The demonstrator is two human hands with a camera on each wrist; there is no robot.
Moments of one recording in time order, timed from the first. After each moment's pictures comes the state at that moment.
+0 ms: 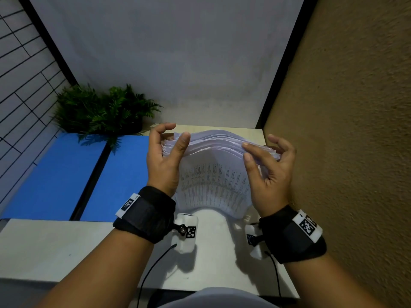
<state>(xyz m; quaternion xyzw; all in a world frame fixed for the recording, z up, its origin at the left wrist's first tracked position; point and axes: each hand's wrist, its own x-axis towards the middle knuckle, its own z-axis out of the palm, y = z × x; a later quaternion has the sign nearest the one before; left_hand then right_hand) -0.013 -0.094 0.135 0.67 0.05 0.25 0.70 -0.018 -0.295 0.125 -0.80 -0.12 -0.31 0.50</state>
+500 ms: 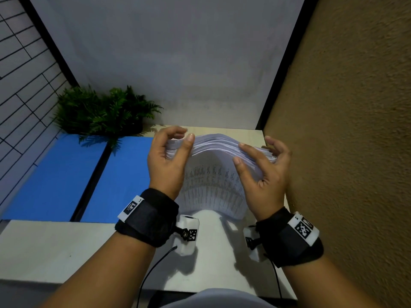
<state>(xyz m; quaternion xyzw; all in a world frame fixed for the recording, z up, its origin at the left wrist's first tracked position) -0.015 -0.097 0.139 0.72 0.03 0.30 0.62 -0.019 -0.289 0.123 -0.83 -0.10 -0.31 0.45</state>
